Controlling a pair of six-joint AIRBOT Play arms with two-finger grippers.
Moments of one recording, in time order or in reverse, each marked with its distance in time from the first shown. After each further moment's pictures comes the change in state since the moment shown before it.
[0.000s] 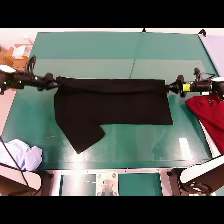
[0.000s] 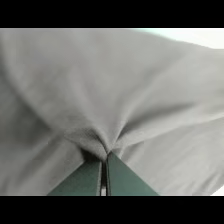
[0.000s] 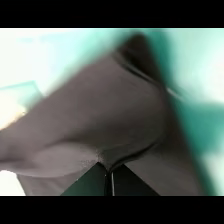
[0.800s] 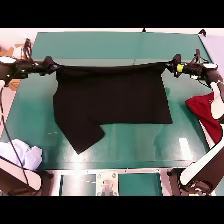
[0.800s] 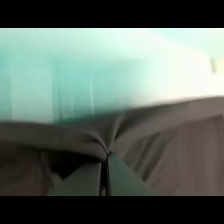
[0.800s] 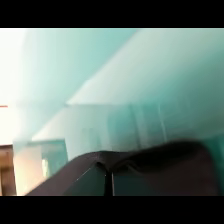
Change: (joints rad) left arm -0.037 -0.111 0.157 -0.120 0.147 0.045; right arm 0.089 -0.237 0.367 0.151 -0.199 0.032
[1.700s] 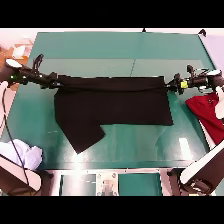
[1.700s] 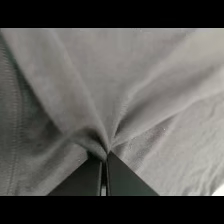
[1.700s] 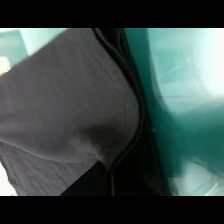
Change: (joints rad) left arm -0.015 -0.020 -0.015 0.278 -0.254 -0.108; right arm -0.073 -0.022 -0.034 -0.307 0.421 0.033
